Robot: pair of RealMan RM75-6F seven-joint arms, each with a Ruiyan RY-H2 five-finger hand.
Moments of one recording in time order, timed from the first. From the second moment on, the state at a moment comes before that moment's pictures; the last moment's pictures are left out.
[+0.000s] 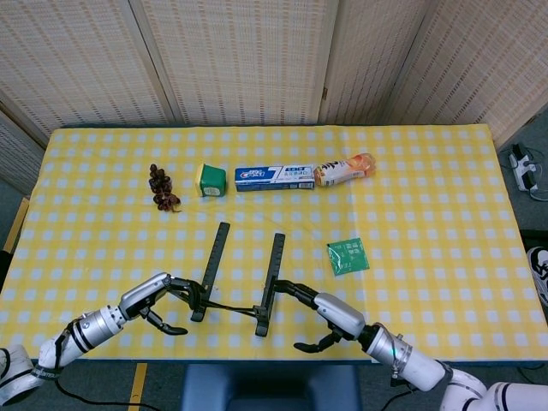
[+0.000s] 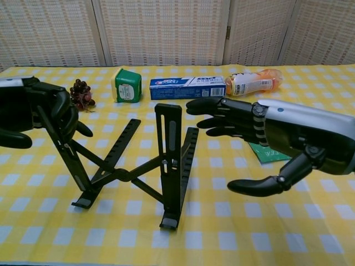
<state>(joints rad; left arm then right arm) -0.72 -1.26 0.23 -1.38 1.89 1.31 -1.51 0.59 -1.41 -0.06 -1.64 -1.84 1.08 0.87</state>
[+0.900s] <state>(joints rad) -0.70 -1.25 0.21 -1.45 1.82 1.31 -1.29 0.70 -1.65 -0.05 -1.50 -1.67 1.04 1.36</state>
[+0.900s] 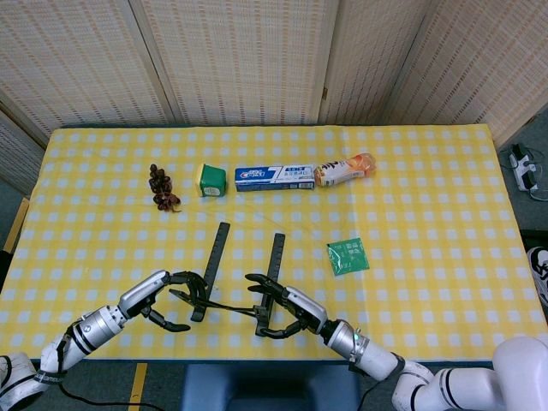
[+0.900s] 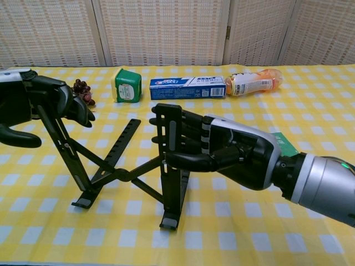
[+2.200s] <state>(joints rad) -0.63 -1.27 0.16 -1.39 1.76 1.28 -0.99 0.66 -1.69 -0.08 -1.53 -1.58 0.96 1.61</state>
